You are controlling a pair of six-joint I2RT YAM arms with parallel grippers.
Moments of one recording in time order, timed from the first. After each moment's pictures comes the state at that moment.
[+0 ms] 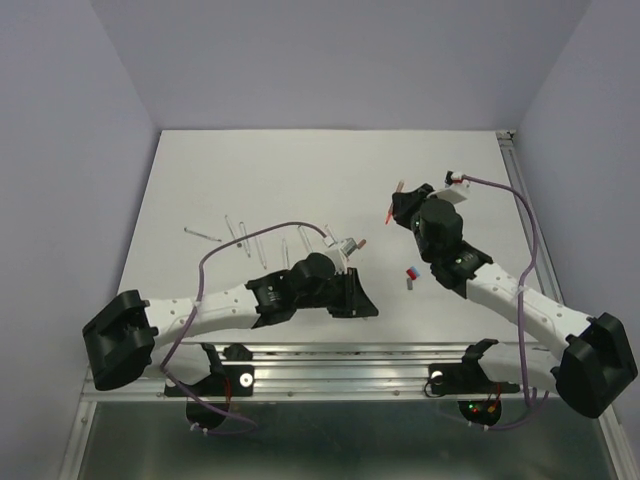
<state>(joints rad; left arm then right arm) -1.11 1.26 0.68 0.10 0.22 -1.03 0.61 1.15 0.76 0.23 0.57 0.76</state>
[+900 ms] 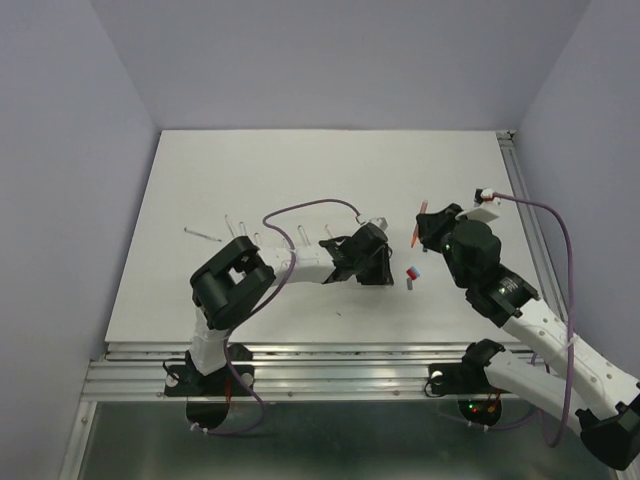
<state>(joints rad) -1.00 1.90 1.18 -0.07 0.08 -0.89 0.61 0.81 0.74 -0.15 0.51 0.70</state>
